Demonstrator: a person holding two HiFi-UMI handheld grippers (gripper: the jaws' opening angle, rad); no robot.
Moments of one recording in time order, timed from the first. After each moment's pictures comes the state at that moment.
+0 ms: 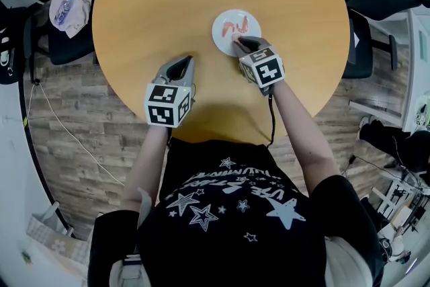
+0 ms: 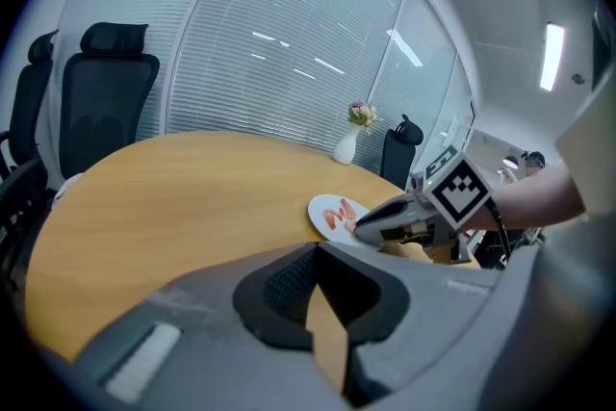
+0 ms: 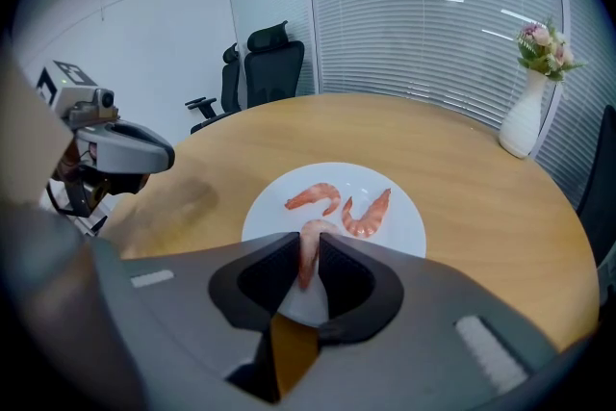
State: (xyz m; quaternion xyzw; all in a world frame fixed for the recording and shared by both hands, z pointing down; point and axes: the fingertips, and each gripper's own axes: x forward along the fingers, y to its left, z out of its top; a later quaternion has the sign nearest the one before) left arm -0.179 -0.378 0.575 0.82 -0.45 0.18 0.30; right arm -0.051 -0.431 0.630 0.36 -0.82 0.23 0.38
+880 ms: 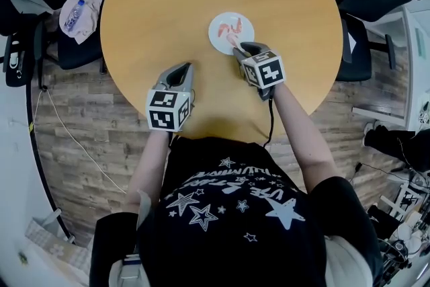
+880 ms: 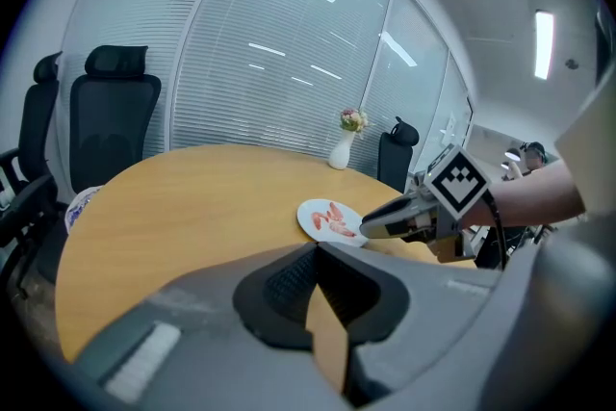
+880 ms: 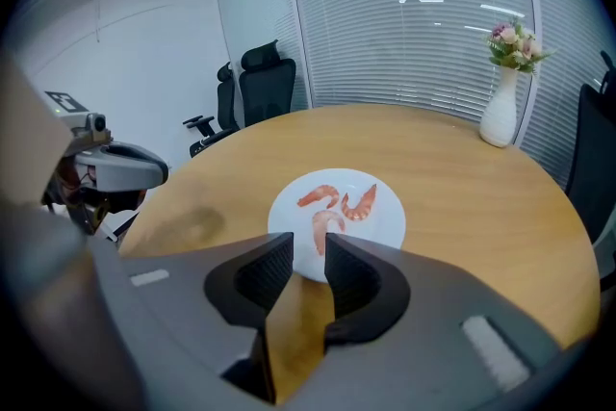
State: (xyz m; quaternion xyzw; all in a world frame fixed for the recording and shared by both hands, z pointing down) left arm -0.177 -0.346 0.549 0.82 -0.46 0.18 0.27; right arm -0.036 -0.406 0.603 0.38 -0.82 0.25 0.35
